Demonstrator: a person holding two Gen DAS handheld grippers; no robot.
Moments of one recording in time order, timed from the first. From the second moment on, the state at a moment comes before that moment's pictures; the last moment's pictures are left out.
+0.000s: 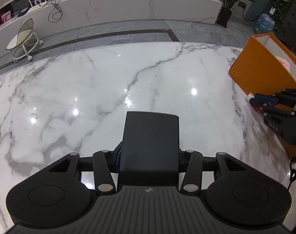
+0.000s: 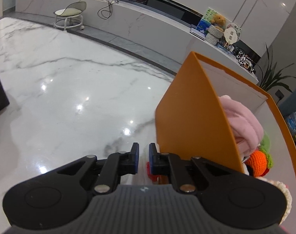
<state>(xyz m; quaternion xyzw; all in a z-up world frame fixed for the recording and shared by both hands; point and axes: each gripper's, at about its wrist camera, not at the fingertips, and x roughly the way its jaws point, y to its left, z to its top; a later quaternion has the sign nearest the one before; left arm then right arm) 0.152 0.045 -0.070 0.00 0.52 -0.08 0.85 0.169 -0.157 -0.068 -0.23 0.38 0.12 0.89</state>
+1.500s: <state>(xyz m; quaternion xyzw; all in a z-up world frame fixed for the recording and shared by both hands) 0.140 0.045 -0.083 0.00 0.53 -0.10 0.84 0.210 -0.157 -0.096 -0.02 0.36 0.02 0.93</state>
